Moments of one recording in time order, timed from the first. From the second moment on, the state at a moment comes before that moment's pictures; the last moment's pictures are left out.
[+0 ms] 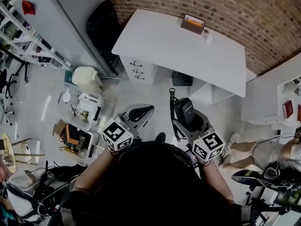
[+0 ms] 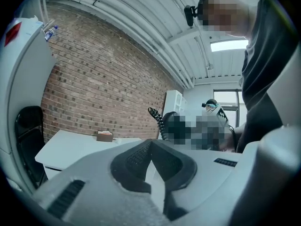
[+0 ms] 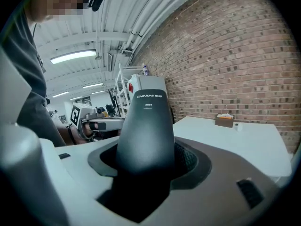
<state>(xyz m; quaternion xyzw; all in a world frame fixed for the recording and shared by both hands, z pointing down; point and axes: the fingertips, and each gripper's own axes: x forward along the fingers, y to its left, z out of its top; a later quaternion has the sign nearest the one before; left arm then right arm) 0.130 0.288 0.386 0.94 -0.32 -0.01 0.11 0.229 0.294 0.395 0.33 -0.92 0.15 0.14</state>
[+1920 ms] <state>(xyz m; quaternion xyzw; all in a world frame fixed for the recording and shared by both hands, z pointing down) -0.023 0.087 0.411 0.94 -0.32 -0.02 0.14 0.071 0.056 0.407 0.31 -0.92 0.17 0.13</state>
